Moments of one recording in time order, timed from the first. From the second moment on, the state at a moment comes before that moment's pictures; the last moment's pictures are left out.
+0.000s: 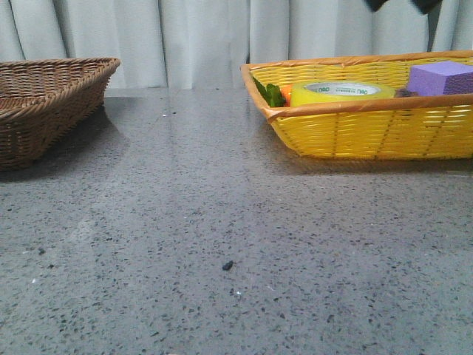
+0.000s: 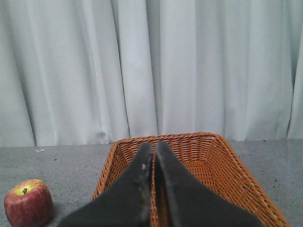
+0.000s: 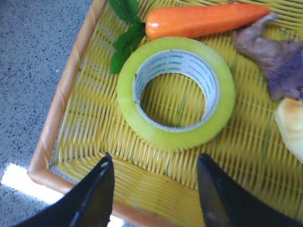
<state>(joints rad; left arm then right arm) -0.03 0.46 -0.39 -0.03 -0.09 0.04 0.32 1.40 -1.33 0.03 0.89 0.01</state>
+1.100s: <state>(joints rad) -0.03 0.46 -0.39 -0.03 -0.09 0.04 0.36 1.83 -1.56 0.03 0.93 0.01</state>
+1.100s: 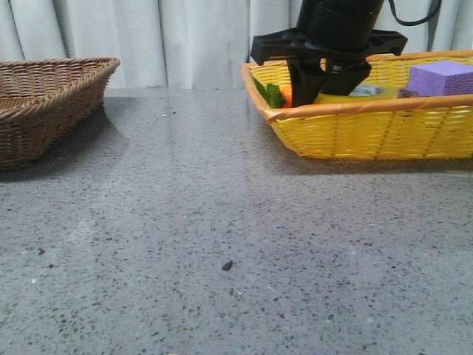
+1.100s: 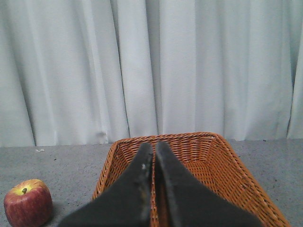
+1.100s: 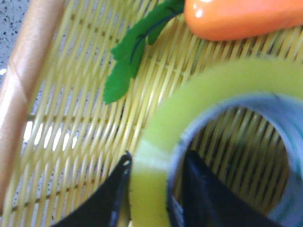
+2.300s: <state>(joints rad) -0.03 0.46 -0.39 -0.04 -0.07 0.04 0.71 1.92 -1.96 0.10 1.11 -0.09</state>
